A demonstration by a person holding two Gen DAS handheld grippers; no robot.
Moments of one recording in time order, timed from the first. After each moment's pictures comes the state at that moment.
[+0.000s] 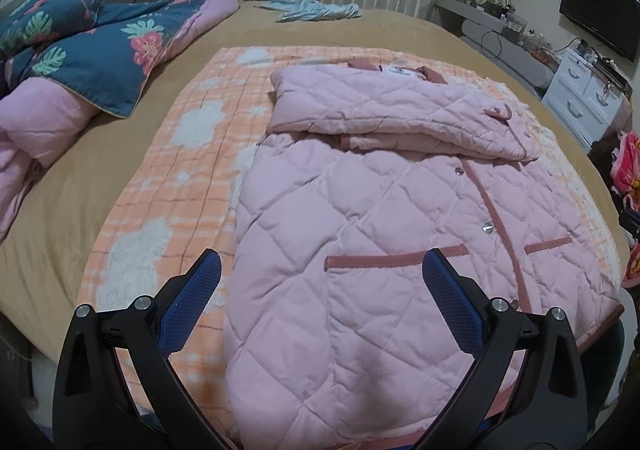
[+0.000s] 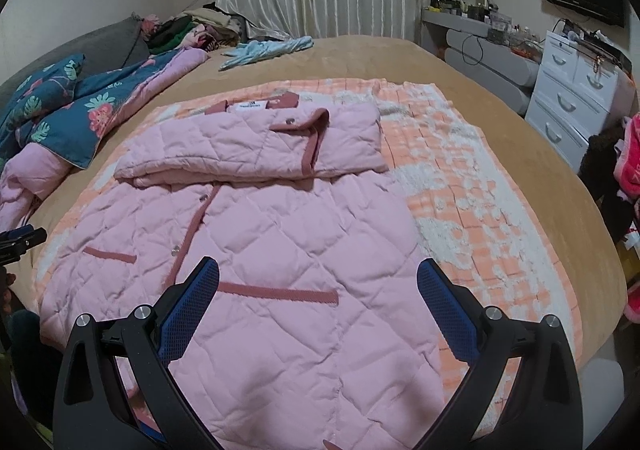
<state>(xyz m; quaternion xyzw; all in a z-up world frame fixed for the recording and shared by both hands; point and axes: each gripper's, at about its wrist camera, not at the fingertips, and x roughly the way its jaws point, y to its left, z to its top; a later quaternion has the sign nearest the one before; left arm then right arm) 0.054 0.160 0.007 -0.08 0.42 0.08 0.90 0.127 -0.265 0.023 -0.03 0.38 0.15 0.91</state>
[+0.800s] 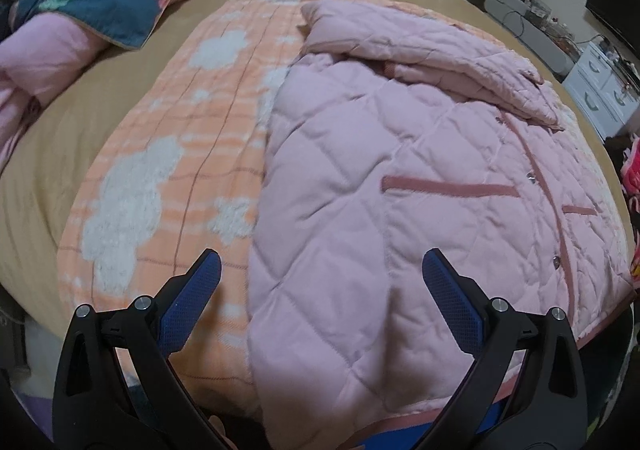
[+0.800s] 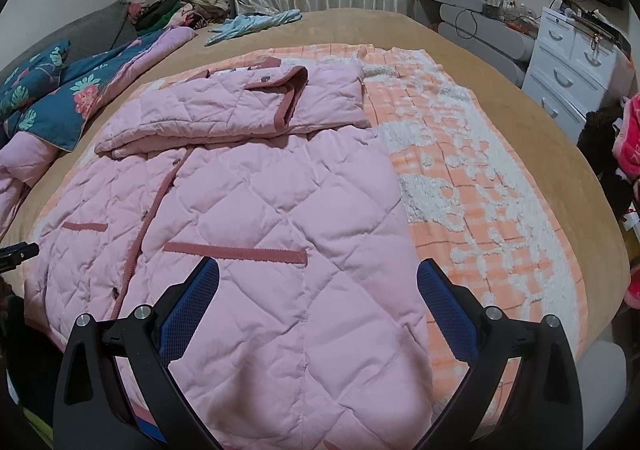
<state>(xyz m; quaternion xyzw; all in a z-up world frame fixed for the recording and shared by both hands) 0.033 0.191 -0.049 -0.12 0.48 0.10 0.86 0.133 -0.288 -0.014 -0.03 0.42 0.13 0.90</state>
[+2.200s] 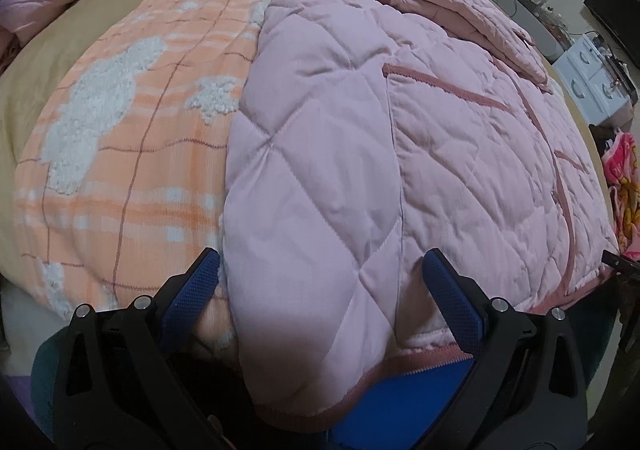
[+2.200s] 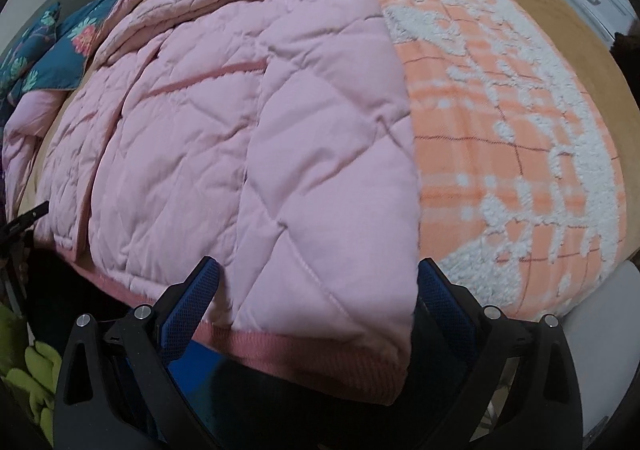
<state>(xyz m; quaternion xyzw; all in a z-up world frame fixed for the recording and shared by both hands) -0.004 0.187 -0.091 -0.16 0.53 0.05 0.83 0.092 -0.337 -0.083 -0.01 0.58 0.17 0.80</state>
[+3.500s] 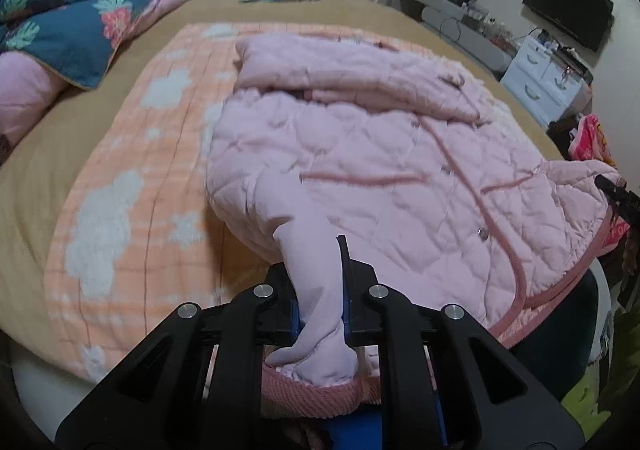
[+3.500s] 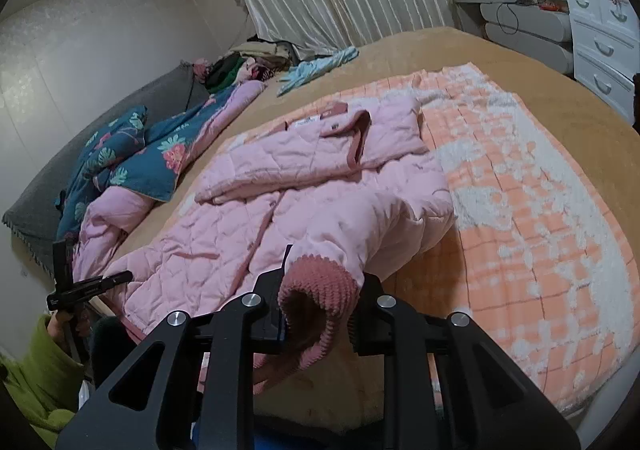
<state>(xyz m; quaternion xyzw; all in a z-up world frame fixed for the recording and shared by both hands) 0.005 0.160 -0.005 -0.10 0.43 -0.01 0.90 0.092 -0.336 0.029 0.11 0.36 0.28 0.88</state>
